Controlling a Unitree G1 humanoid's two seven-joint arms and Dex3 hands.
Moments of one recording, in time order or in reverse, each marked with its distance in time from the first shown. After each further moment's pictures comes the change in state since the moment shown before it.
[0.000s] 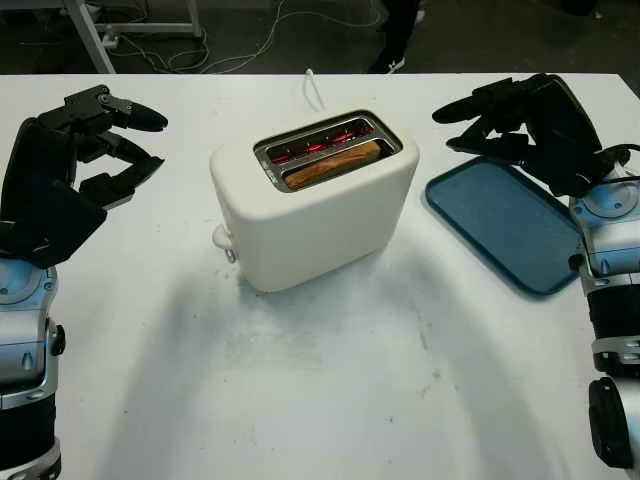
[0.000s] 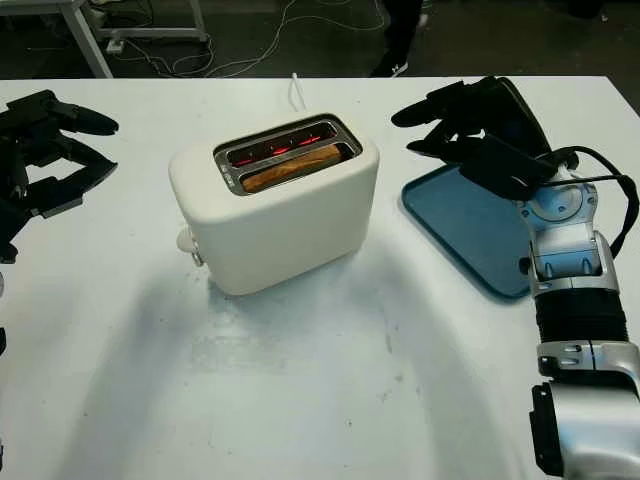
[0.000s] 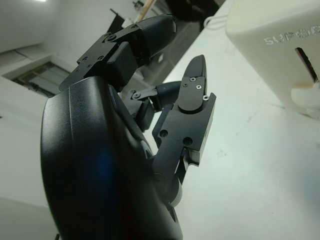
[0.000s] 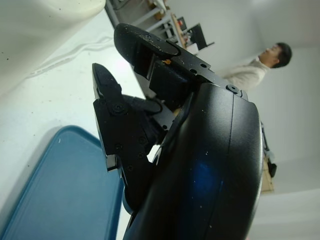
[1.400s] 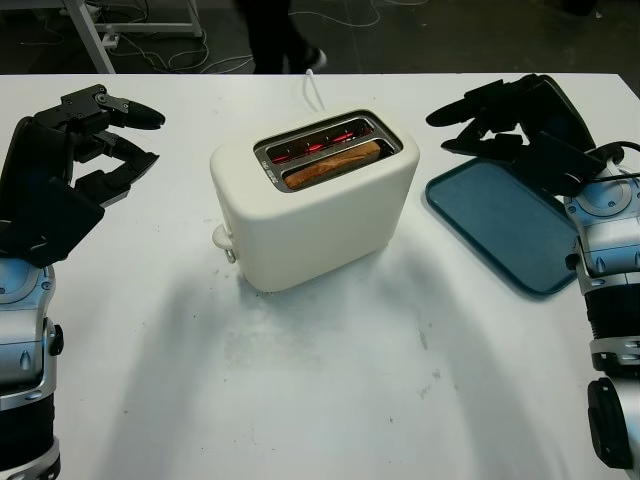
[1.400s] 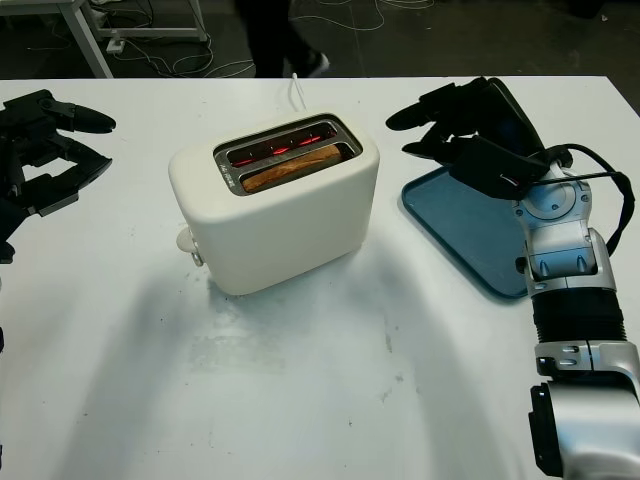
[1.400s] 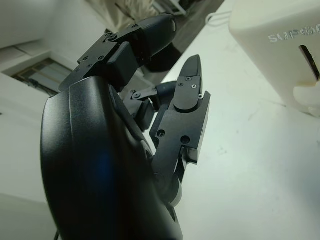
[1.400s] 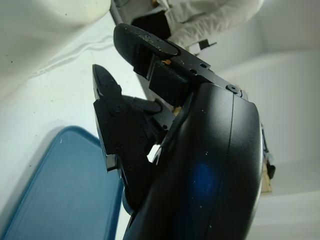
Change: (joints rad) left arm 0.000 0.001 0.007 -0.004 0.005 0.011 0.000; right arm -0.001 0.002 0.018 -0.034 -0.015 0.037 -0.001
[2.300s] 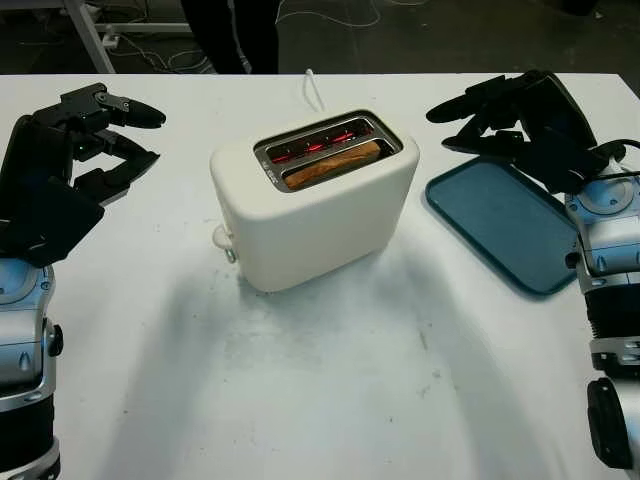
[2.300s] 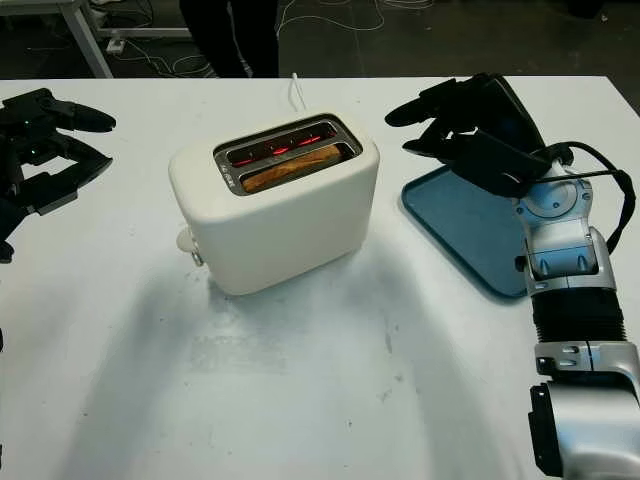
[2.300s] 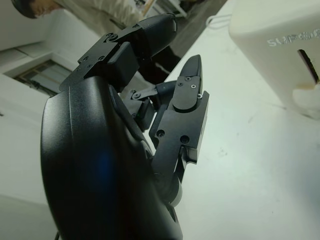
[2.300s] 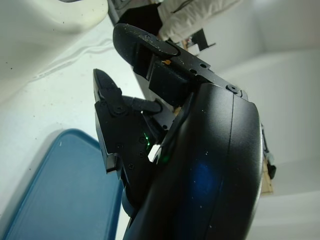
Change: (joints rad) left arm 0.000 0.000 0.001 -0.014 -0.007 0.005 0.000; right arm 0.000 0.000 0.000 -0.022 0.011 0.019 0.000
